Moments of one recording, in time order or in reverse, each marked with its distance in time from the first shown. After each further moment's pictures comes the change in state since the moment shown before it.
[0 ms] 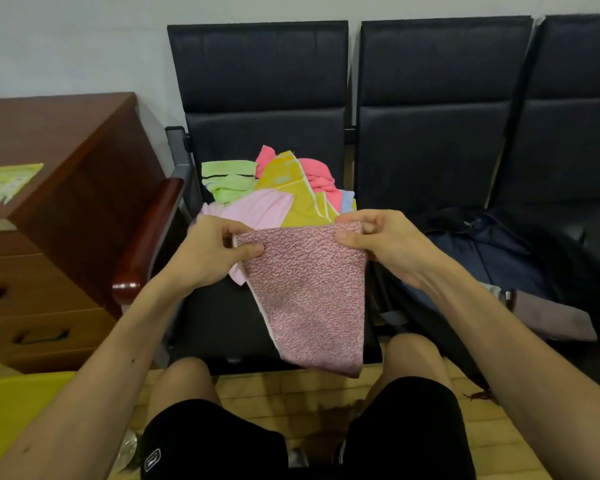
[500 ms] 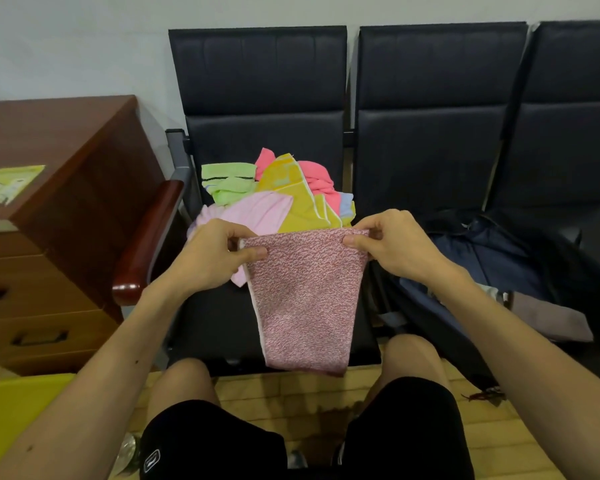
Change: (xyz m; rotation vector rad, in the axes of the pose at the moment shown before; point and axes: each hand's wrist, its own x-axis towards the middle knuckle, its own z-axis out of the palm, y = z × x) left_hand -0.004 0.005 0.001 0.190 -0.015 0.033; right_hand -0.001 0.001 -0.012 -0.709 0.105 -0.261
